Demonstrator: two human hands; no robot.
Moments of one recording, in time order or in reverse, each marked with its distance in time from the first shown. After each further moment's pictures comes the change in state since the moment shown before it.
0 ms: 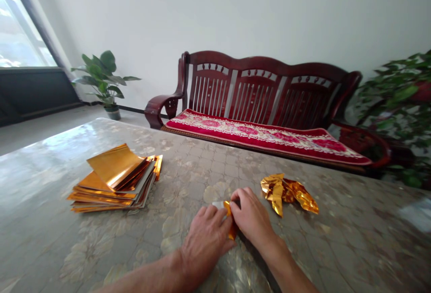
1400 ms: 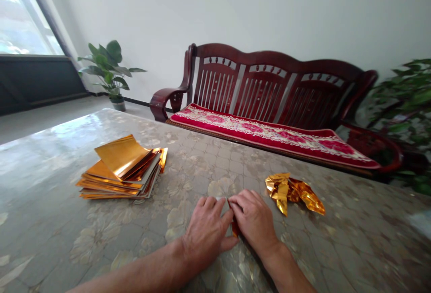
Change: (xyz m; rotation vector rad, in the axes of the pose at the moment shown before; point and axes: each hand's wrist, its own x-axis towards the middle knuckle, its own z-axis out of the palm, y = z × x) left_hand -0.005 -0.004 -0.003 -0.010 0.035 -0.073; right_hand -0.014 0.002 0.004 -0.048 0.105 -0.328
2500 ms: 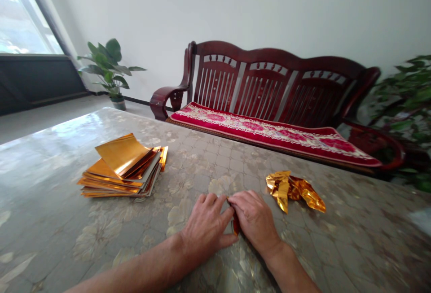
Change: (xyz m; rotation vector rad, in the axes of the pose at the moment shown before) left_hand -0.001 -0.007 -0.003 0.021 -0.005 0.059; right_hand -0.005 0.007 0.002 0.139 0.060 -0.180
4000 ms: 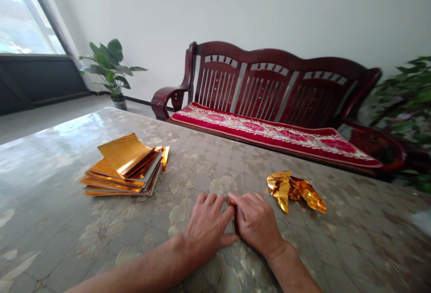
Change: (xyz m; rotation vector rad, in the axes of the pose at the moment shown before) left_hand -0.001 -0.001 0.006 -0.012 0.052 -0.028; right_hand -0.002 -0.003 -0.006 -0.116 -0.010 -0.085
